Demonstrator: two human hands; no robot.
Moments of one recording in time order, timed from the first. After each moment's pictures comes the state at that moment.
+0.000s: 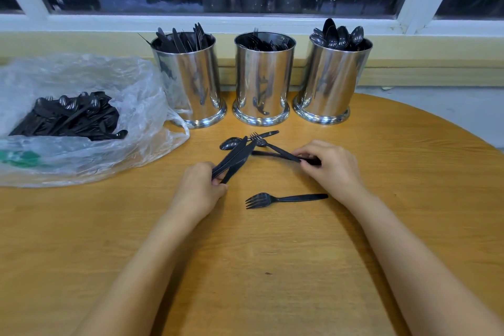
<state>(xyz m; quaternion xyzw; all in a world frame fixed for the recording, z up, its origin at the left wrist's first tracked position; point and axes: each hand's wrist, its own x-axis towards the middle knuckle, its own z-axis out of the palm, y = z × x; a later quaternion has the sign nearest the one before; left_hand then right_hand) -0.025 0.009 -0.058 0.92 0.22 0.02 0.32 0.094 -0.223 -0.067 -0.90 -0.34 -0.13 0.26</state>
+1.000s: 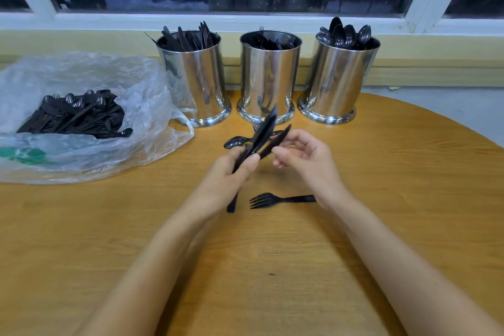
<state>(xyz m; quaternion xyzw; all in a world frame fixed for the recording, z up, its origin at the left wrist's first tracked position) -0.032 -0.018 -0.036 0.81 0.08 0.05 0.57 0.057 -0.176 -0.044 -0.66 -0.27 0.10 0.70</state>
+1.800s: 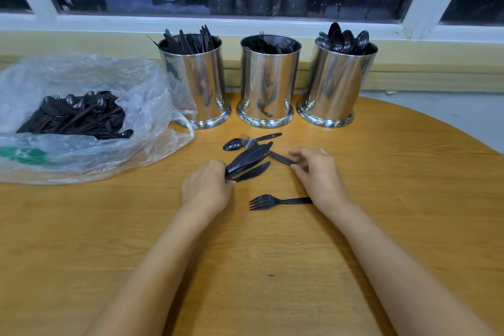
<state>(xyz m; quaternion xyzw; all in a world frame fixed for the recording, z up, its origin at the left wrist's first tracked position) -0.021 -0.005 -0.048 0.95 0.24 0.00 0.19 0.082 -0.192 -0.079 -0.91 -0.25 -0.08 0.32</state>
